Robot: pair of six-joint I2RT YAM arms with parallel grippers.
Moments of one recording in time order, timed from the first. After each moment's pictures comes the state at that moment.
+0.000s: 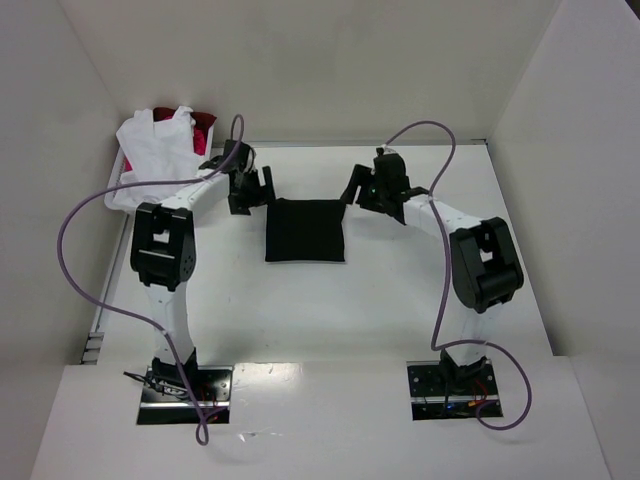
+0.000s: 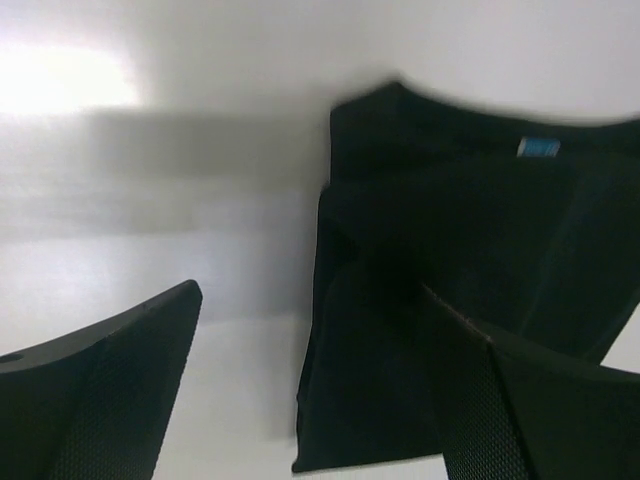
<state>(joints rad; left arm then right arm) -0.18 2.08 1.66 -0.58 0.14 -0.43 0.35 1.84 1.27 -0.06 -0.06 0.56</state>
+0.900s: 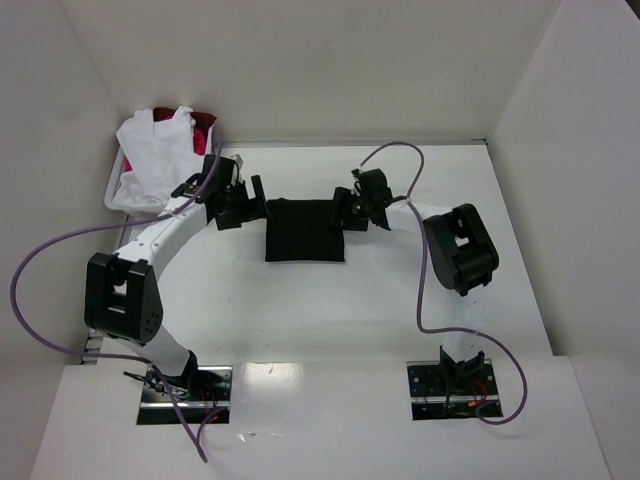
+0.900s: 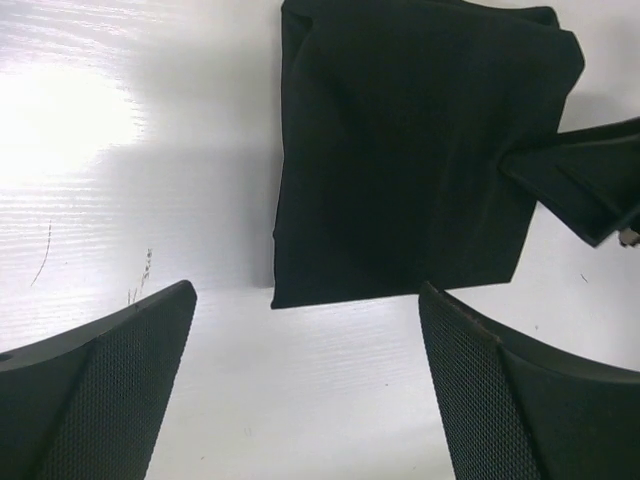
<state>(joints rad) -0.22 1.61 1.26 -0.55 0.13 -0.48 0.39 2.01 1.25 -0.02 -0.32 0.53</state>
